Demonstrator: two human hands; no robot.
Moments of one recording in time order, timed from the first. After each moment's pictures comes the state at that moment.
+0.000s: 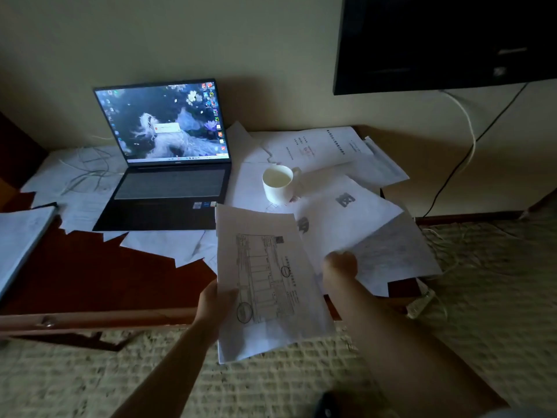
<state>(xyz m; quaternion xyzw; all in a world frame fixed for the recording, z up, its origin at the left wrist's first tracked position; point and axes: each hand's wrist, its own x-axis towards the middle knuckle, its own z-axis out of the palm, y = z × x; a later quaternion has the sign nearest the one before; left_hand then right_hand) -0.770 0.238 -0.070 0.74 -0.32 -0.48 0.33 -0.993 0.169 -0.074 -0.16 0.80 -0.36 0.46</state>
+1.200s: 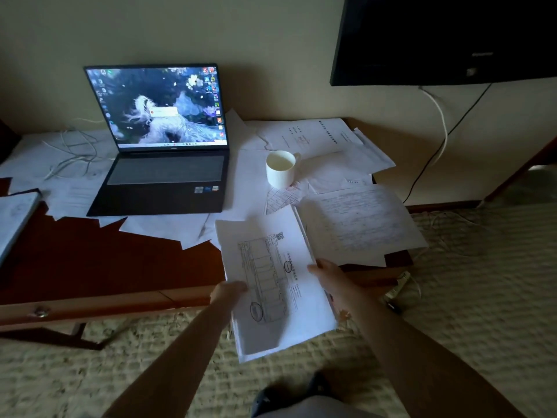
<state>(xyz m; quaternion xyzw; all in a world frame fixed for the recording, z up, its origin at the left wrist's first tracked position) -0.741 0.247 -0.111 0.76 -0.23 -0.57 0.22 -0.965 0.247 -0.084 -0.36 0.69 -0.24 0.58</state>
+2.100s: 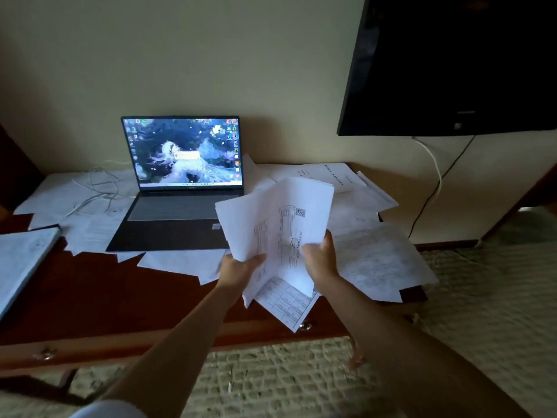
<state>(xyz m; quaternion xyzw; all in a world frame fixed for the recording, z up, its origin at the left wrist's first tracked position) -0.724 0.189 -0.014 0.63 -0.41 -0.52 0.40 -0.887 0.186 -0.008 -0.37 0.68 -0.49 0.40</state>
